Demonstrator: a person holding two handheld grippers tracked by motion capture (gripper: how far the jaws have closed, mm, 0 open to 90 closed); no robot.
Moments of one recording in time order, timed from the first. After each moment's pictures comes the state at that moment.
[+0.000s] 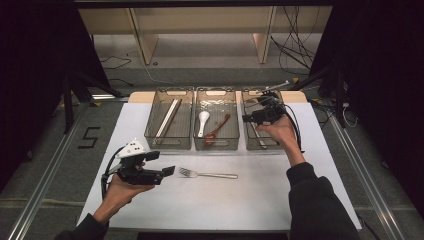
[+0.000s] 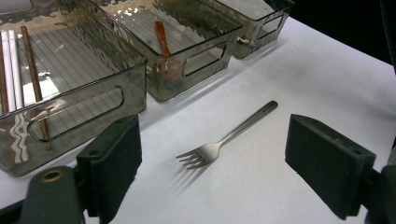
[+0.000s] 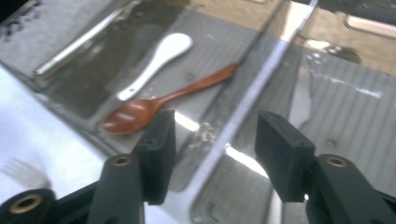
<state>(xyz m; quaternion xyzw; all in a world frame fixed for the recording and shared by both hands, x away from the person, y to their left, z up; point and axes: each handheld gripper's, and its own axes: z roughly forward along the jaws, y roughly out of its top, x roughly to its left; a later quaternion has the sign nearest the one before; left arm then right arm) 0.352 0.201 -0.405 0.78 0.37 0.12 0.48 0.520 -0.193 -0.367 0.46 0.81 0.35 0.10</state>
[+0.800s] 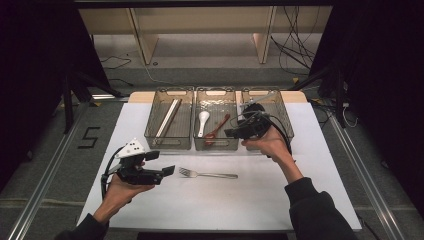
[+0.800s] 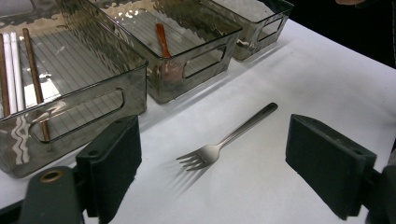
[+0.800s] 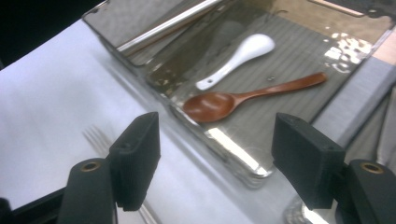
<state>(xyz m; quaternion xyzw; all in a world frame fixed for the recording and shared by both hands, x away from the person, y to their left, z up) 0.352 0.202 -0.404 0.78 0.37 0.12 0.49 0.473 -0.151 -0.365 0.37 0.84 0.38 0.07</state>
